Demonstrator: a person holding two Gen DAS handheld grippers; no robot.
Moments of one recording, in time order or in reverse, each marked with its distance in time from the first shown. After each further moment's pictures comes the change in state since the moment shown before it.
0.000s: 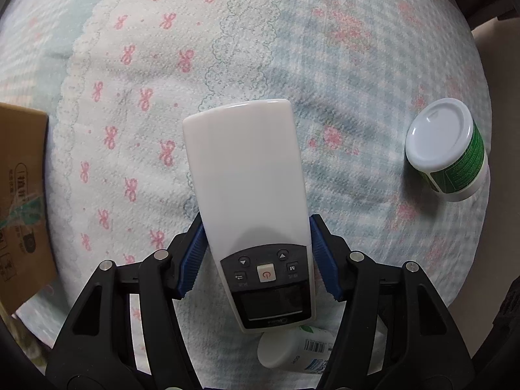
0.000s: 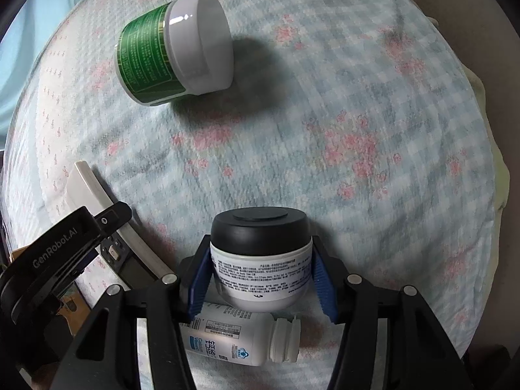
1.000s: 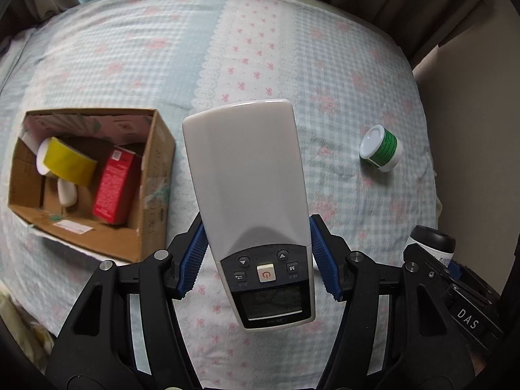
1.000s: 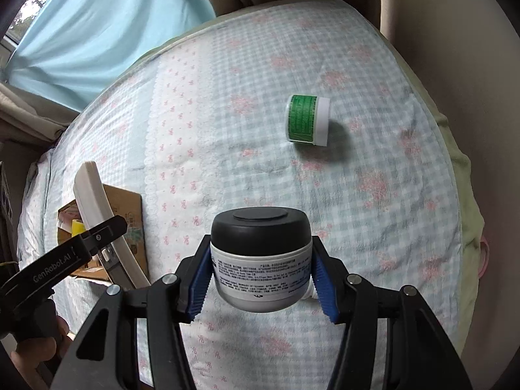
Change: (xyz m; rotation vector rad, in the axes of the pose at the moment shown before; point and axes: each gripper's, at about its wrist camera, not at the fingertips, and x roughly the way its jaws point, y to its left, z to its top) left arm -0.183 0.092 -0.069 0.069 -0.264 -0.053; right arm -0.130 0.065 -0.093 -0.314 -0.264 0.153
